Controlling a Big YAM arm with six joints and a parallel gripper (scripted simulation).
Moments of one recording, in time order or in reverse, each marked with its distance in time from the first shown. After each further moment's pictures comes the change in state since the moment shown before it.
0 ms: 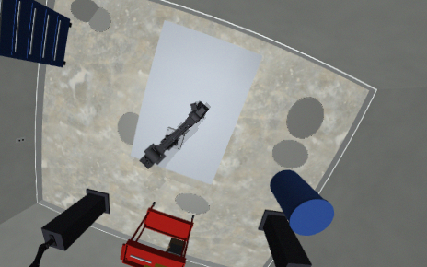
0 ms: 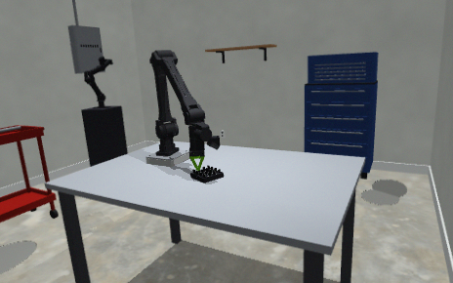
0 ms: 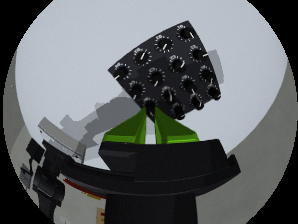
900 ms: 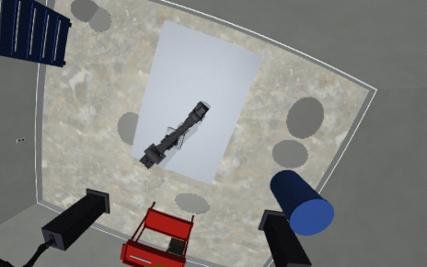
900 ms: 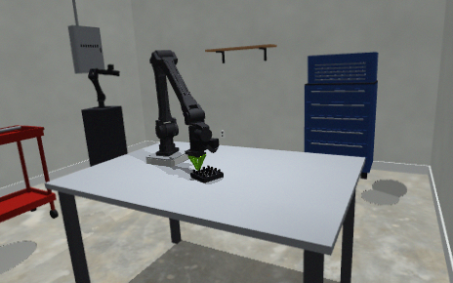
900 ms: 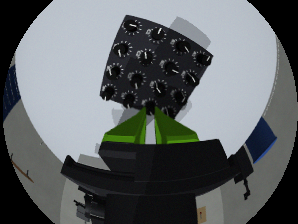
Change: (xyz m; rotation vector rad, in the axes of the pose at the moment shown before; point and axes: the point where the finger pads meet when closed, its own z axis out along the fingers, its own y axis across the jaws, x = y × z) arm -0.001 0.002 0.000 -0.011 -0.002 0.569
